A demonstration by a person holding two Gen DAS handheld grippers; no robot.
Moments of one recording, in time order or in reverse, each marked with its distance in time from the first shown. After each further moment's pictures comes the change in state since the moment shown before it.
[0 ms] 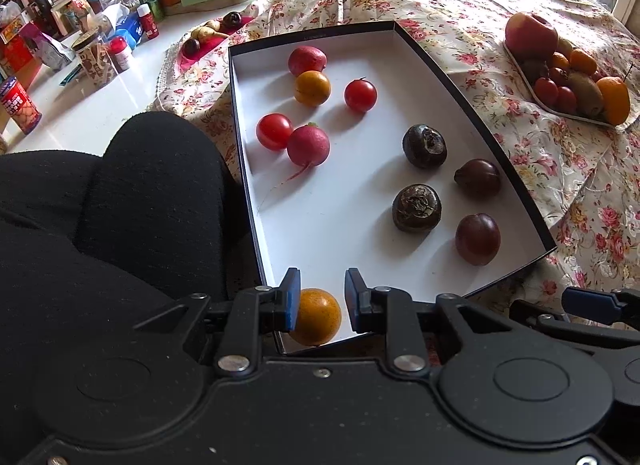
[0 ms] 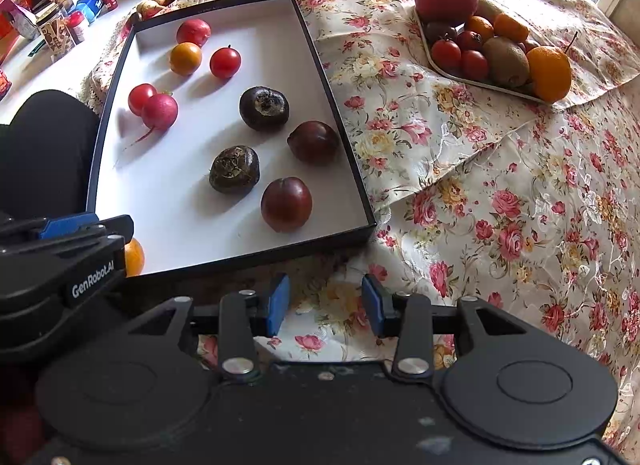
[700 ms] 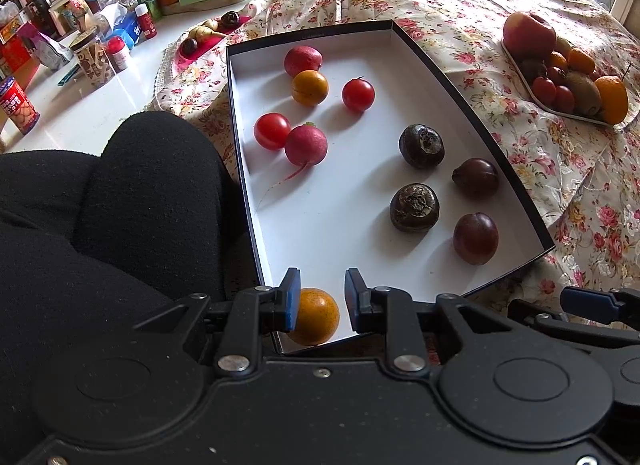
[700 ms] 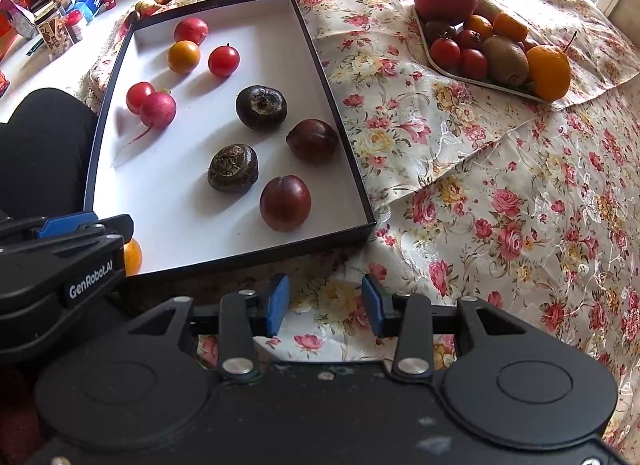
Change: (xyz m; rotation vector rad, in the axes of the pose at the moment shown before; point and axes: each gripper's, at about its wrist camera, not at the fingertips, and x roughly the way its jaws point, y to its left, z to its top) left arm 0.000 0.000 0.000 -0.001 0.001 -0.005; right arm 0.001 0.001 0.000 0.000 0.000 -0.006
